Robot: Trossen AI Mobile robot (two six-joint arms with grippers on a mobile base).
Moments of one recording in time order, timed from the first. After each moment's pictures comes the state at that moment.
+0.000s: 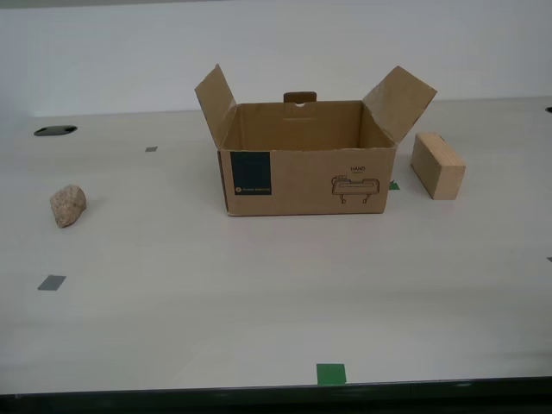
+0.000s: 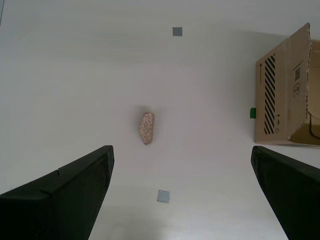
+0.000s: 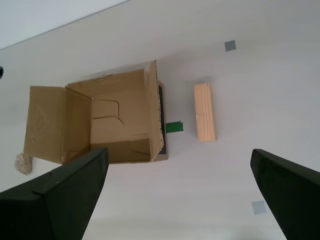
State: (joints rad) arm 0 0.00 1.31 1.62 -1.28 -0.27 0.26; arm 1 0.00 1.24 1.47 -1.27 0.04 -0.10
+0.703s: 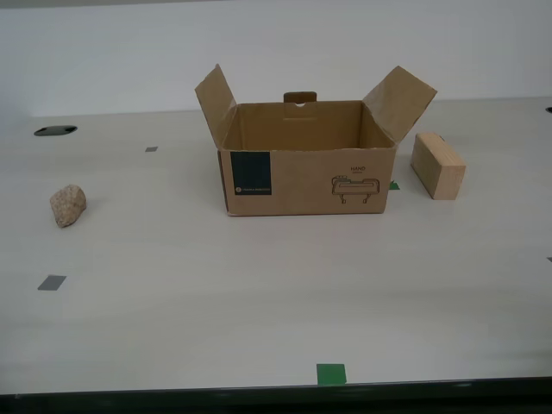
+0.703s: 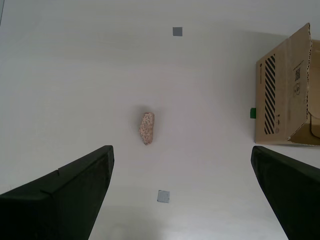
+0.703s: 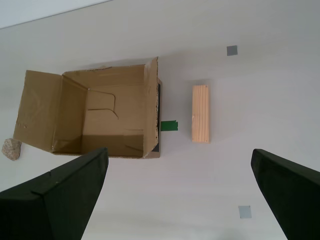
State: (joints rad) arm 0 0.00 1.31 1.62 -1.29 -0.27 0.16; arm 1 0.00 1.24 1.47 -1.27 0.04 -0.10
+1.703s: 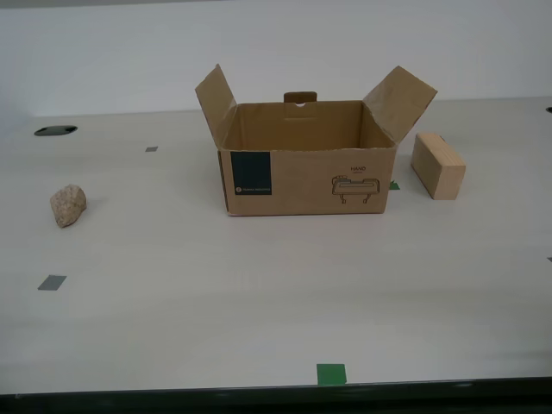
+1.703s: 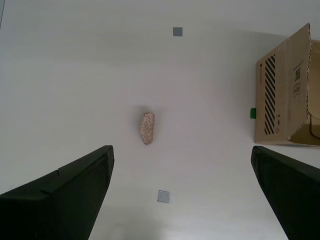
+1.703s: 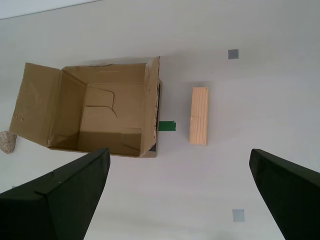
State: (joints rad) arm 0 0.00 1.31 1.62 -1.28 -0.27 0.11; arm 1 0.00 1.24 1.47 -1.27 0.04 -0.10
